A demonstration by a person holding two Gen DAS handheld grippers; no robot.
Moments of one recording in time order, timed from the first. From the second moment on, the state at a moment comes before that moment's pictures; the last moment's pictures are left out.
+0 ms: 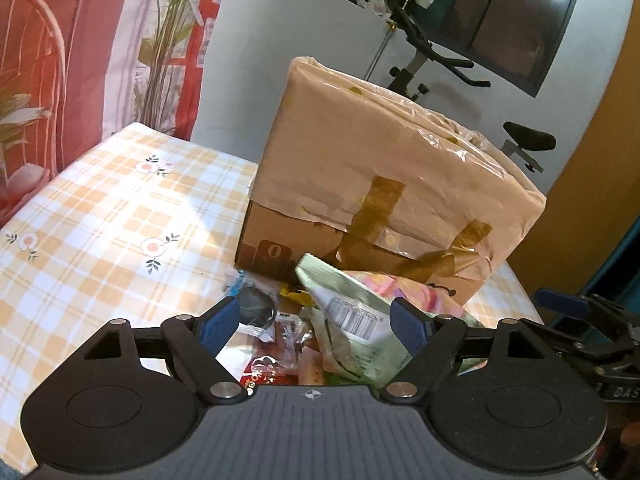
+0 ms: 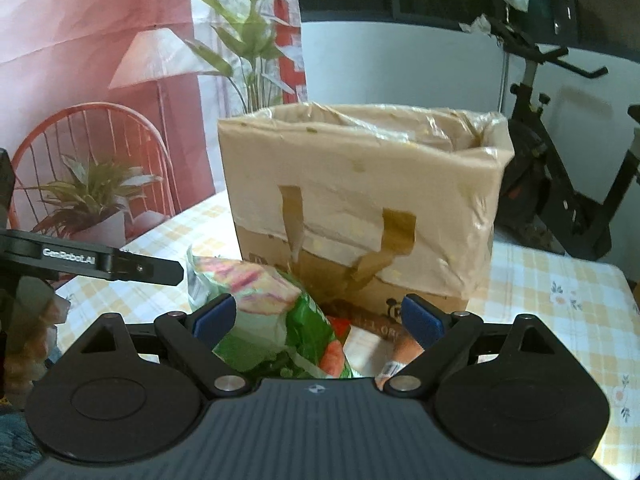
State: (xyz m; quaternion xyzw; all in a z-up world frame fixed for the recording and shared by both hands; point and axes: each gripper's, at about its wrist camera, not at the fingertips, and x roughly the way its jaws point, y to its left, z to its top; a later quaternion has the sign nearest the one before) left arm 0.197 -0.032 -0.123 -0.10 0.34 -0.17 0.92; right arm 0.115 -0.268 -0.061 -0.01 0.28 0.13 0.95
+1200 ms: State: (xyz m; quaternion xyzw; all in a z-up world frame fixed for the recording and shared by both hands) left arm 0.223 0.008 -0.150 -0.07 0.36 -0.11 0.92; right arm 0.183 -0.180 -0.128 -0.22 0.37 0.19 0.88
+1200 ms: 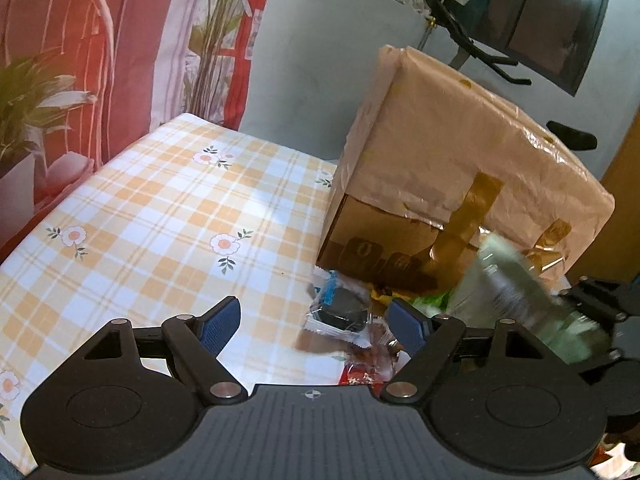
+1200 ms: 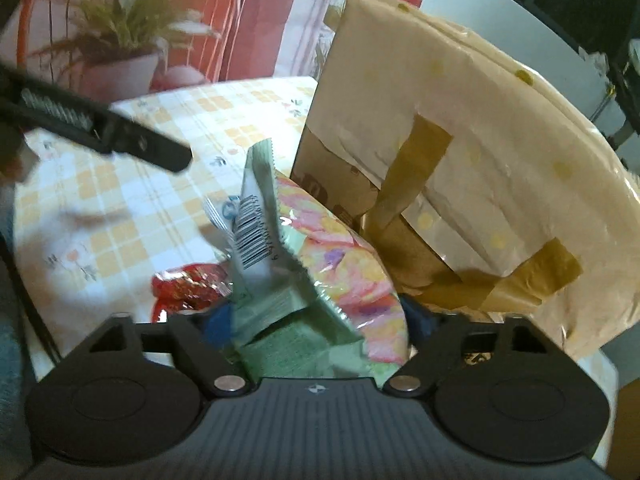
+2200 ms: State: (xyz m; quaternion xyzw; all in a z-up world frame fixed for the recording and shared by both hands) left arm 0.275 -0.032 -0.204 0.03 0.39 -0.17 0.90; right arm 0.164 -0.229 -0.101 -0.09 0.32 0.18 0.93
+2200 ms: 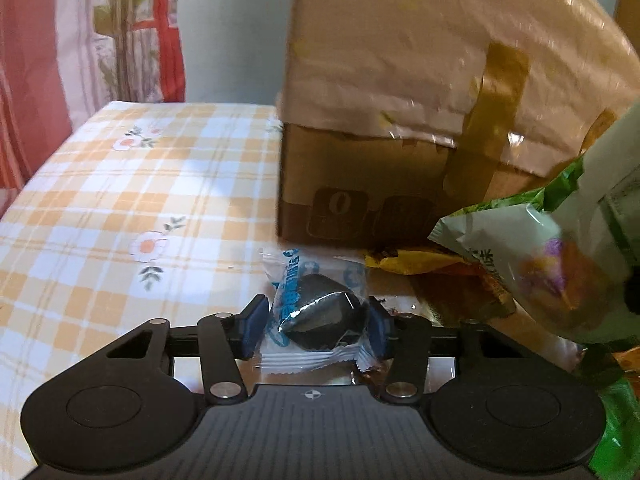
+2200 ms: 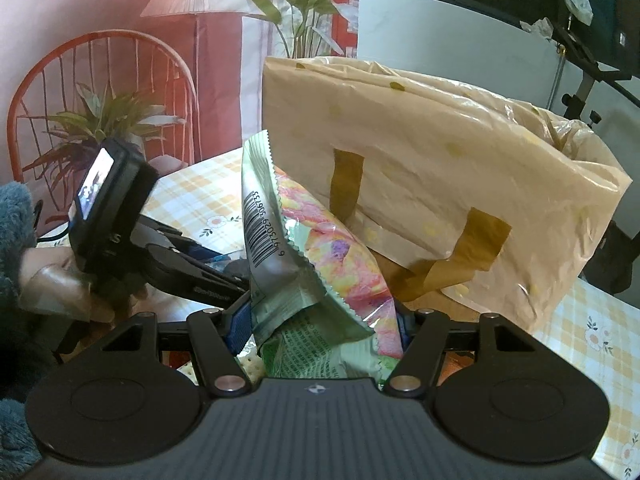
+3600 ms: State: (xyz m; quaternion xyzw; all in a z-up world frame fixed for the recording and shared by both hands) left arm 0.227 -0.029 -0.019 -0.01 0.17 -0.20 0.96; right arm 0.170 -0.277 0.071 0.08 0.11 0.21 0.97
